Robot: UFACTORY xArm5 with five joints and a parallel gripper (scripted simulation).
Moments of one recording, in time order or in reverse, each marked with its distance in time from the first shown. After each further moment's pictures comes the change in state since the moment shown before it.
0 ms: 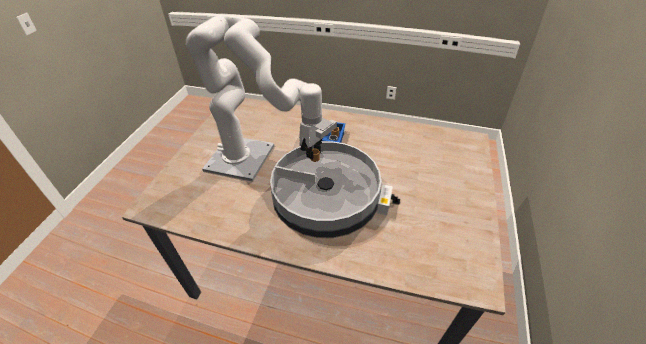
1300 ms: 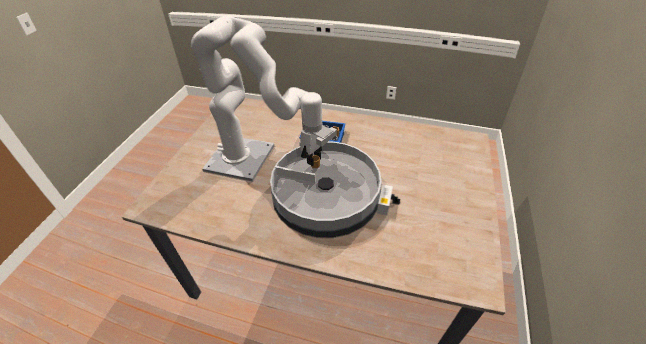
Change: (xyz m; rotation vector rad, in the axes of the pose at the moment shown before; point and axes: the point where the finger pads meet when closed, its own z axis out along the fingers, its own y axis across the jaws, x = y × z) arm 0.000 0.000 0.036 0.000 0.000 0.000
